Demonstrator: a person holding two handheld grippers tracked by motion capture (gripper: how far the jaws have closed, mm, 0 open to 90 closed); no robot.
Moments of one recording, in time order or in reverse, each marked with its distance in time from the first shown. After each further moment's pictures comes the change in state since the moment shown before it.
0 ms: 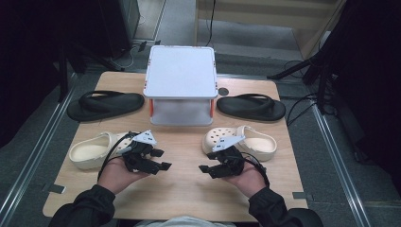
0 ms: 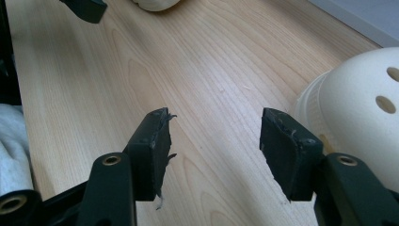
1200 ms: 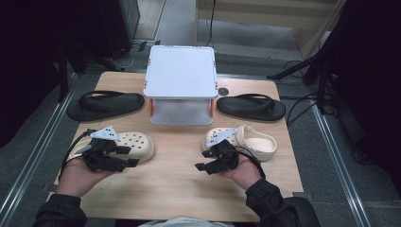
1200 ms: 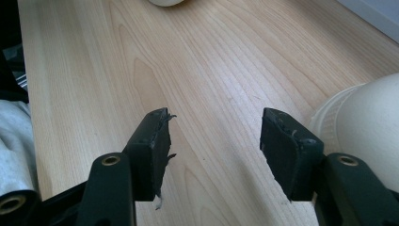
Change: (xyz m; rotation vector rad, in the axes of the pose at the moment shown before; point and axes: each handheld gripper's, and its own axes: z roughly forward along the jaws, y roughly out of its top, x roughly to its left) left arm 0.022 -0.031 -0.084 -0.002 0.126 -0.075; right arm -0.008 0.015 0.014 0.061 0.069 -0.022
